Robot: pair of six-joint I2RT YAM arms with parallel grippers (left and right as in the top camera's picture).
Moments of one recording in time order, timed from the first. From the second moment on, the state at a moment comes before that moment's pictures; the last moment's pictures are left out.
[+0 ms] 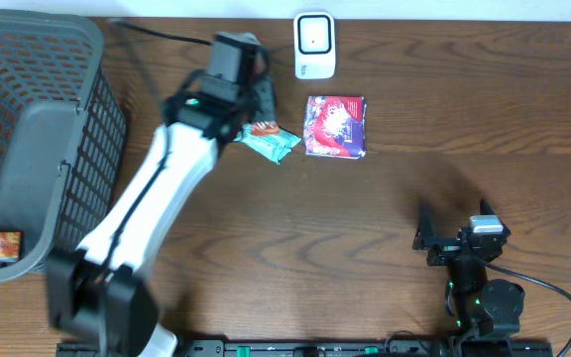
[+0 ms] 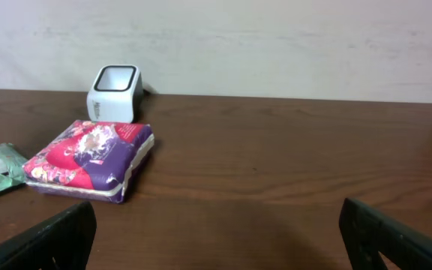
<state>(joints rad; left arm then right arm) -0.39 1.71 1.48 -0.63 0.00 -0.38 0.02 0.02 0.01 -0.07 -0.03 0.01</state>
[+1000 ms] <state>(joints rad) -0.30 1.56 1.48 -0.58 0.10 -0.29 0.02 0.02 0.01 -0.07 -0.03 0.01</state>
